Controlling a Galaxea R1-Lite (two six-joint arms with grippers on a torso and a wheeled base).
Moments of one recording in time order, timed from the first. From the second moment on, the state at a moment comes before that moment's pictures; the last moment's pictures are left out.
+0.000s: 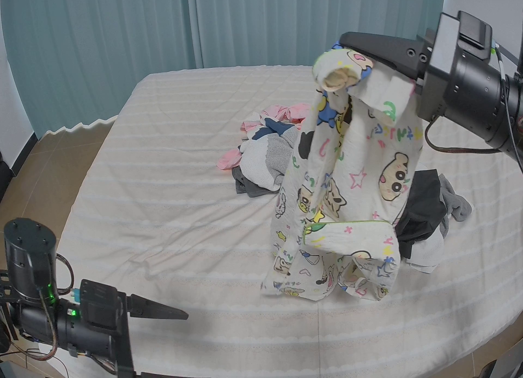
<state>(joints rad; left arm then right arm) -0.60 1.19 -0.41 -0.19 -0.58 0.18 0.78 1.45 -1.14 -0.47 0.12 0.57</state>
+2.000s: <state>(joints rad) -0.74 2.29 -0.60 -1.53 -0.16 -0.10 0.87 1.45 -1.17 -0.48 0.09 0.58</state>
